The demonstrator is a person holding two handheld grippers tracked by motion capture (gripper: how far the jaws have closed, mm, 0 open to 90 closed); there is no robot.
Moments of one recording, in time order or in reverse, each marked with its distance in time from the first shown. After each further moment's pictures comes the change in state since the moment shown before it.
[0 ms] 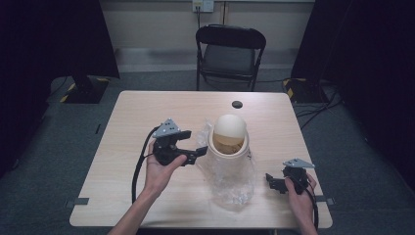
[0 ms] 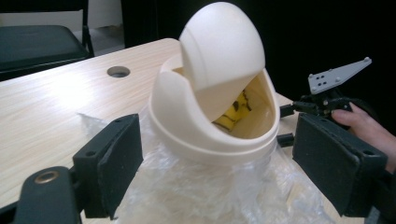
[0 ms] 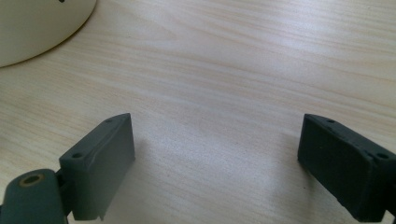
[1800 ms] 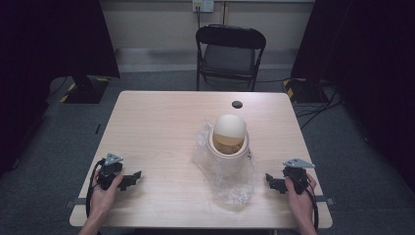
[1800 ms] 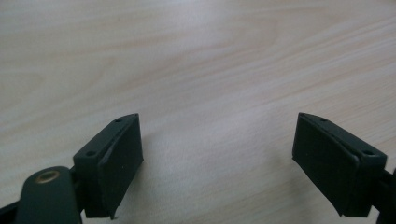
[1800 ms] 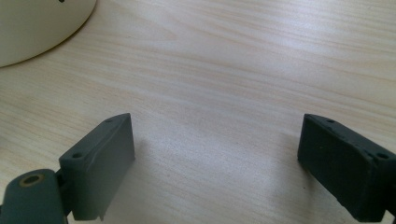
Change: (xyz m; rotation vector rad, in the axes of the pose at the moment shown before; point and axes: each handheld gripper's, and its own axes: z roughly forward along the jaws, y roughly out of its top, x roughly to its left) left arm 0.117 -0.172 -0.085 0.309 0.501 -0.195; right arm 0.000 0.000 0.000 0.000 0.000 0.000
